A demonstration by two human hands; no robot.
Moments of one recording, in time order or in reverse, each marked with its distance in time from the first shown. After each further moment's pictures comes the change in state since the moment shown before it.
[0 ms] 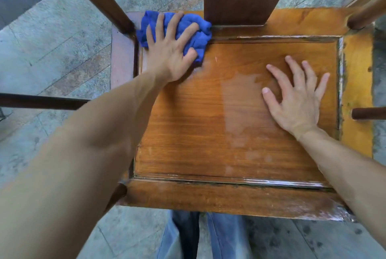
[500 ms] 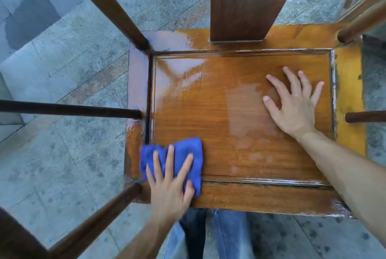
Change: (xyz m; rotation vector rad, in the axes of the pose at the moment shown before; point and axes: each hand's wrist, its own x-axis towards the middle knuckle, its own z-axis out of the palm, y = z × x) left_hand -0.321 0.032 0.043 -0.033 -0.115 -0.131; right_hand -0.003 -0.001 -0.007 0.022 -0.047 -0.016
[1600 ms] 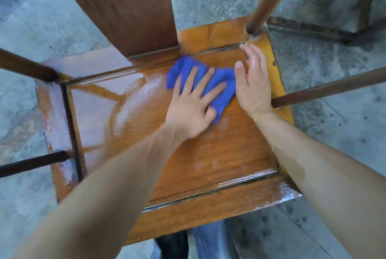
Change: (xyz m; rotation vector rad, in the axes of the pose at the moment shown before) left_hand 0.241 0.187 -0.038 0.026 0.002 0.687; right_hand 0.028 0.050 -0.030 0.576 0.378 0.220
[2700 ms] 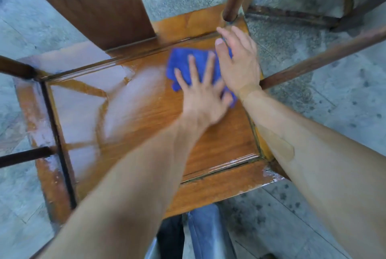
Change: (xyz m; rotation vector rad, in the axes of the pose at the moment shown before) left_hand 0.039 0.089 0.014 0.053 -0.138 -0.209; right_hand 0.010 -0.008 -0.028 -0.118 -0.071 0.114
